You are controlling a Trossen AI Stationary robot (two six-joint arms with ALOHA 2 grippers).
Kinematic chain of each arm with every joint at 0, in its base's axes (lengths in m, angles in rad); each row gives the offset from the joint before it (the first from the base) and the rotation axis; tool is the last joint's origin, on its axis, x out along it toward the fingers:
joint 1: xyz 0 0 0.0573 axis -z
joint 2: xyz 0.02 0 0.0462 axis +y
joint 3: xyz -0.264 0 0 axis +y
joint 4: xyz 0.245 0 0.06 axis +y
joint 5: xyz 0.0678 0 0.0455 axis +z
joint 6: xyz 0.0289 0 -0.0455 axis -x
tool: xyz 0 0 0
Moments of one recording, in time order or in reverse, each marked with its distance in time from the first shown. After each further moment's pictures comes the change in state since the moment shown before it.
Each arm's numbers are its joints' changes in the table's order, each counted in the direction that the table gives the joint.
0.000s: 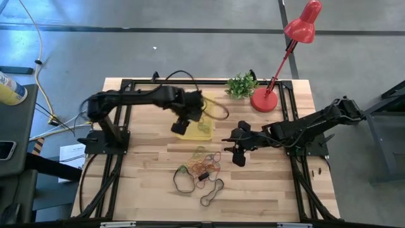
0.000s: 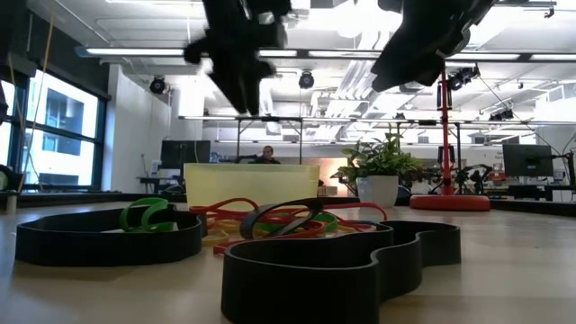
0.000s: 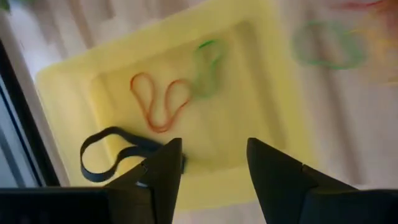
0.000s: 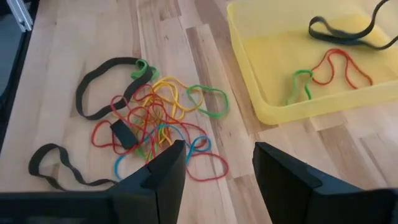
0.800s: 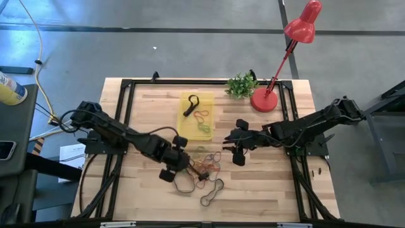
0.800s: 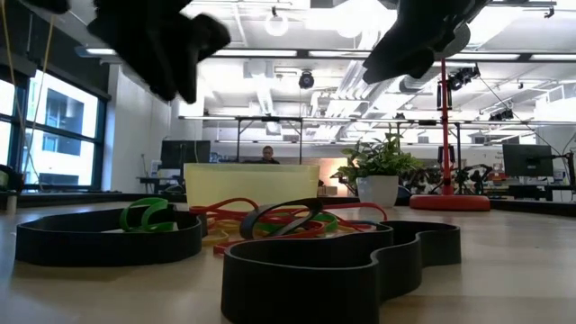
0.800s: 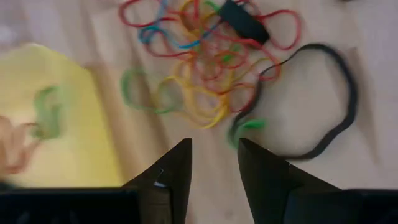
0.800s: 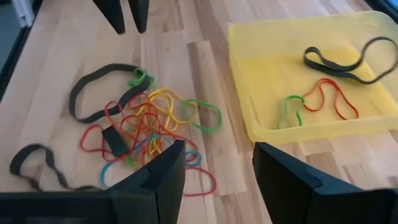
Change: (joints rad) left arm 0.561 -0.121 0.356 -0.304 0.138 0.546; right arm 0.000 0.000 0.000 -0.047 -0.014 0.133
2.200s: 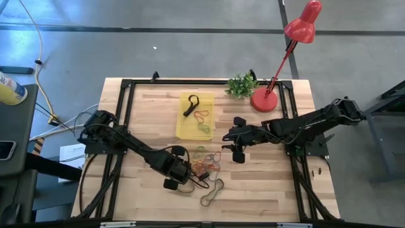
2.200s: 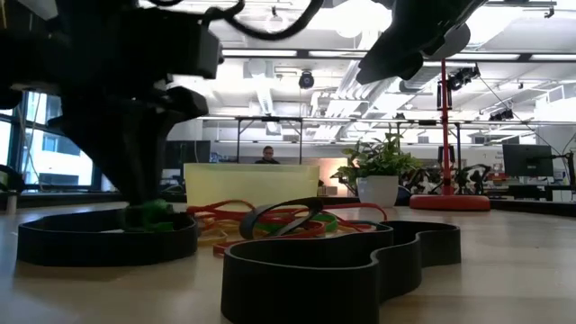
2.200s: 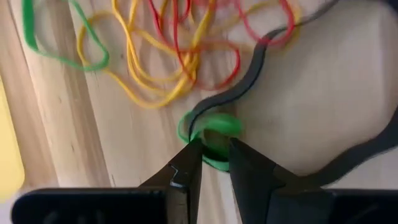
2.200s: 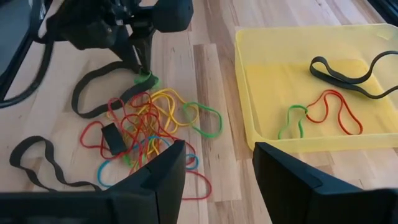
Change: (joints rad) left arm 0.067 0.210 0.059 -0.088 0.036 0.245; right arm 0.060 0.001 0.000 -0.023 0.082 0.087
